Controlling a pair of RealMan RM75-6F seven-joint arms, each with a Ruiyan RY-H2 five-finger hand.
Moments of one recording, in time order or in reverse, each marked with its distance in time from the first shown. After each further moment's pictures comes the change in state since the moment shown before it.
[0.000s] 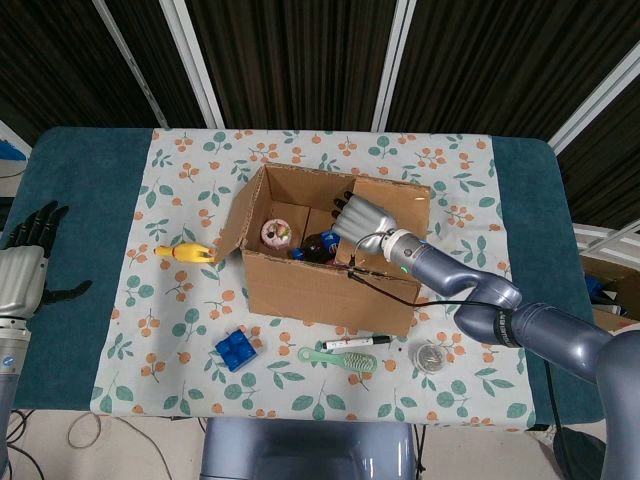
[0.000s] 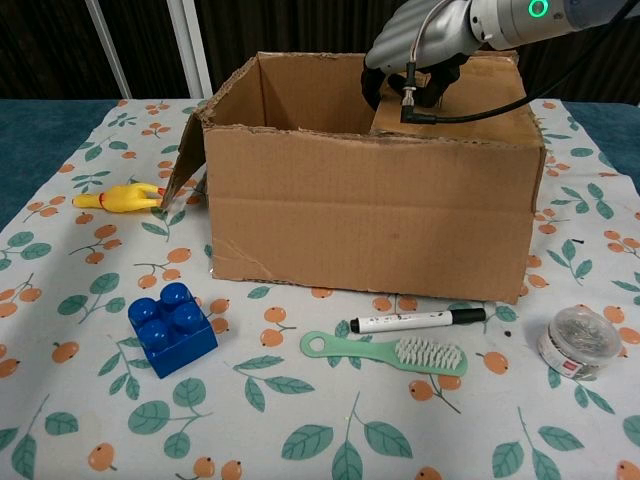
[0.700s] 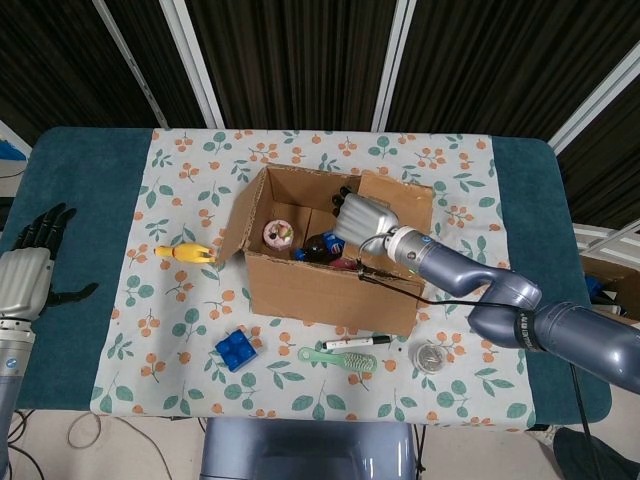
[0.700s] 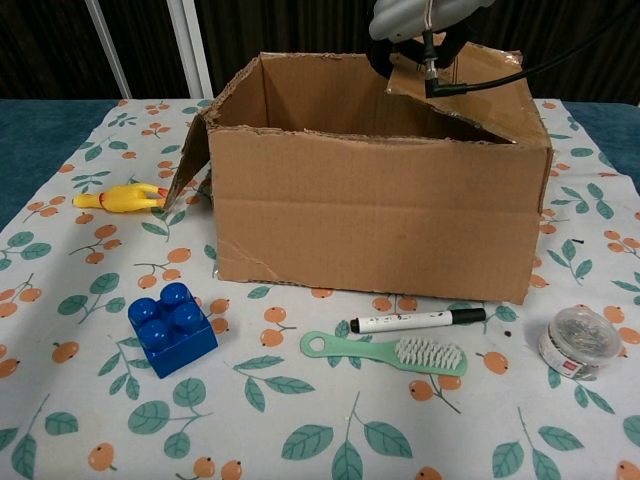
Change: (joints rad) left arm 0.006 0.003 -0.005 -0.014 0.028 -0.014 -0.017; right arm 0.053 0.165 -0.002 -0.170 0.014 -0.020 -0.223
